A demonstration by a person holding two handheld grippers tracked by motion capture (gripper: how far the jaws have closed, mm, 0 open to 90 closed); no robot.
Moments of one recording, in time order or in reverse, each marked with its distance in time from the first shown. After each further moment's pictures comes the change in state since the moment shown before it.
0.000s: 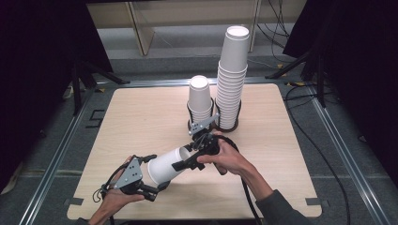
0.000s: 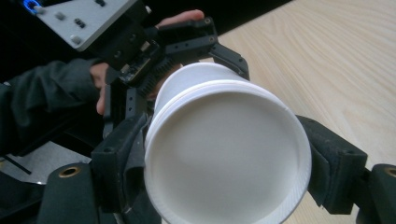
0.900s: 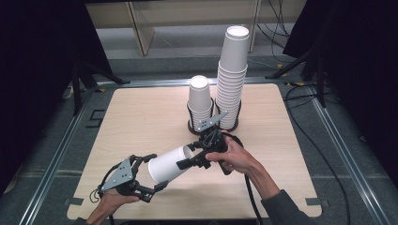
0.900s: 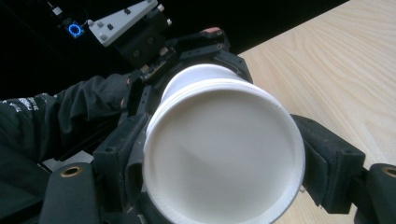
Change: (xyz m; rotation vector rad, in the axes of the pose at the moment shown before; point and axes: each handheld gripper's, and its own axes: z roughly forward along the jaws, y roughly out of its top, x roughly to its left) left arm 0.001 0.006 -0.011 -0.110 -0.064 -0.007; right arm -0.001 -0.004 -0.018 -0.069 0.102 0.007
